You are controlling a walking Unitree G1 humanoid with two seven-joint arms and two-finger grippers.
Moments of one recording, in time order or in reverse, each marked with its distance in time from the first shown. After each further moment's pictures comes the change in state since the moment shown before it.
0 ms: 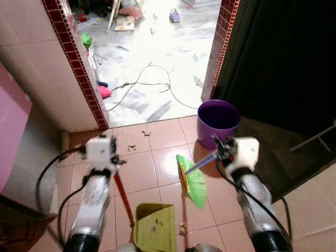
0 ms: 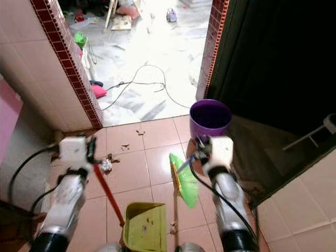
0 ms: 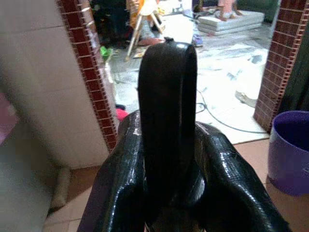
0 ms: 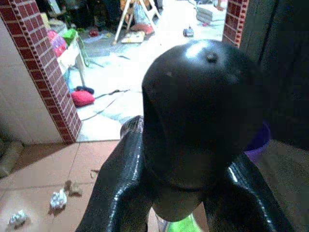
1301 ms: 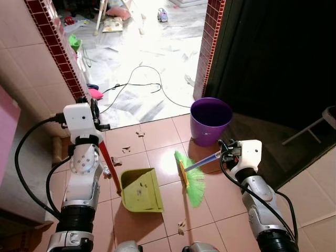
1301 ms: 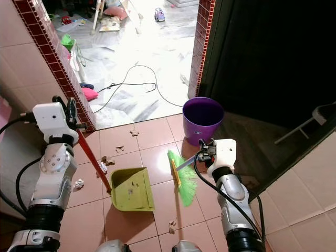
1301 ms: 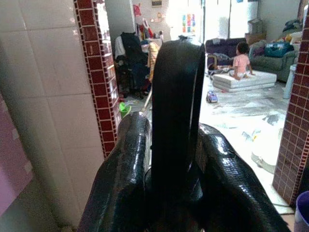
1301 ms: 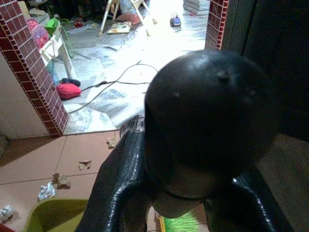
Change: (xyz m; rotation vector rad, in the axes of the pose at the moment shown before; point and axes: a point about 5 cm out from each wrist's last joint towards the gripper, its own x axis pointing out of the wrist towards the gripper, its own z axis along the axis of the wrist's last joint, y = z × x) left arm 0.042 0.018 0.080 -0.039 -0.230 0.149; right arm 0.003 -0.010 -0.001 -0.020 0.040 -0.005
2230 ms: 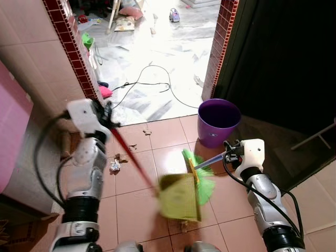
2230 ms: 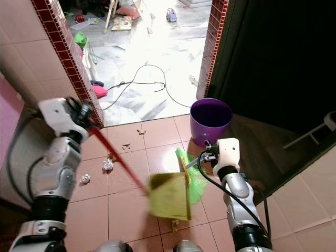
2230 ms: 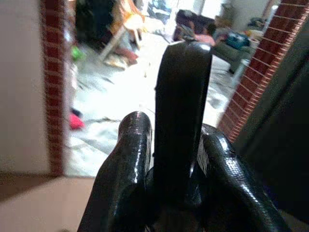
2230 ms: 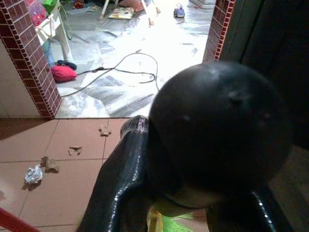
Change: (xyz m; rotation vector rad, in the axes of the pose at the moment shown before) left arm 0.009 -0.020 -0.012 -0.347 0.196 -0.188; right arm 0.003 -0.015 -0.003 -0.084 0.048 -0.041
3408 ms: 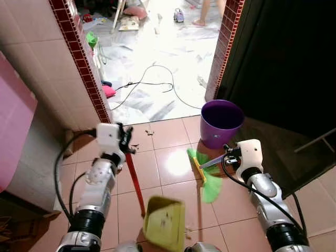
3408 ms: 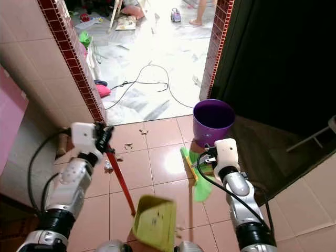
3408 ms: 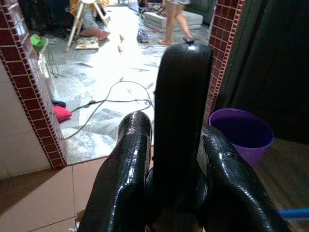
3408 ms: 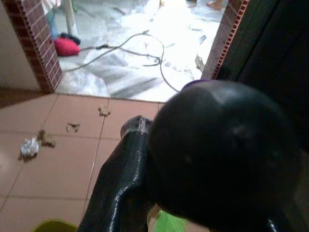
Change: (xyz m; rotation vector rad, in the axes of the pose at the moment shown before) left arm -0.023 -0.007 -0.057 0.238 0.122 -0.180; right arm 0.002 -0.006 -0.005 -0.093 0.102 0.032
